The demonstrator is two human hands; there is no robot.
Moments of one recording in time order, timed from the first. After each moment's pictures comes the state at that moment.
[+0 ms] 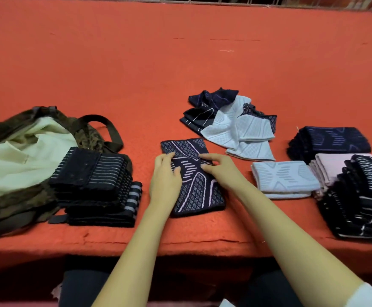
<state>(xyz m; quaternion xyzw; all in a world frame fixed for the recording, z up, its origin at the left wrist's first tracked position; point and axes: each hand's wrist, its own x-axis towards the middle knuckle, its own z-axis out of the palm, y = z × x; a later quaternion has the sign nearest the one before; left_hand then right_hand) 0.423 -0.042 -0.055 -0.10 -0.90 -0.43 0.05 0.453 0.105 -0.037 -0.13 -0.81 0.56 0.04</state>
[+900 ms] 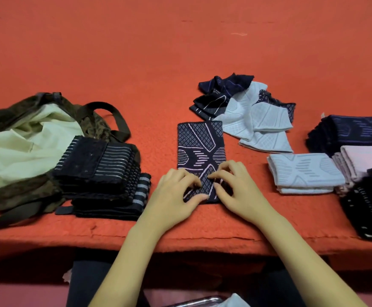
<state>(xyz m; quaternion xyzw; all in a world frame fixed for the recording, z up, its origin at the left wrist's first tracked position) 0.449 -0.083 -0.081 -0.36 -0.87 -0.32 0.07 0.497 0.110 -0.078 0.09 -0.94 0.28 0.16</state>
